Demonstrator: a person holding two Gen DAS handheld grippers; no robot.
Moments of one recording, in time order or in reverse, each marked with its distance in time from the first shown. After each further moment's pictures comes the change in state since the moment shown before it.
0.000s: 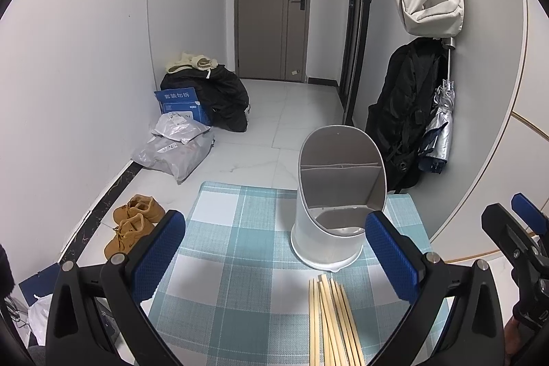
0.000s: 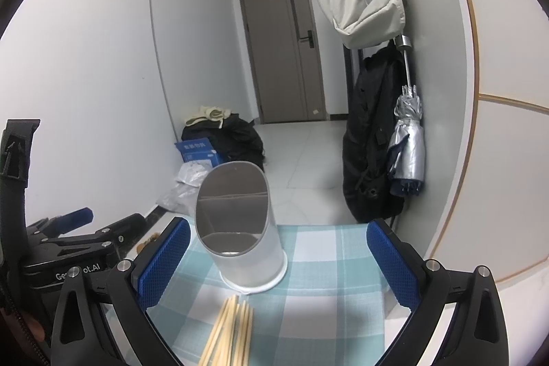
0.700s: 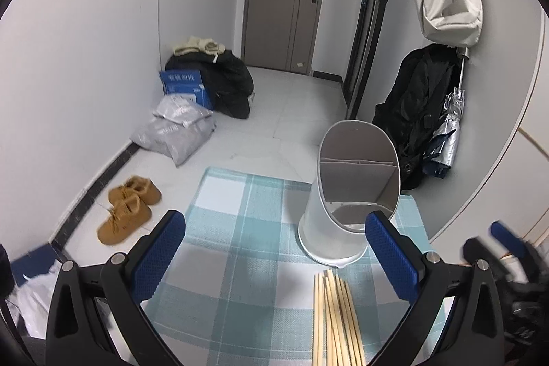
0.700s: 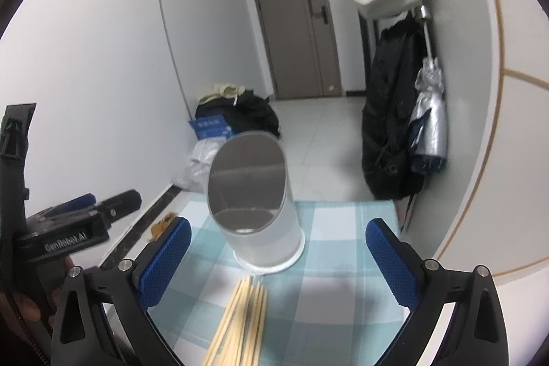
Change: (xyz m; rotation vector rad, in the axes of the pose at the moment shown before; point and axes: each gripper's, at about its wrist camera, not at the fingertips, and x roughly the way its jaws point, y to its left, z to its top) left arm 0.011 0.029 -0.004 -0.095 0.051 -0.026; right arm 0.022 0.004 -0.015 0.002 0.118 0.078
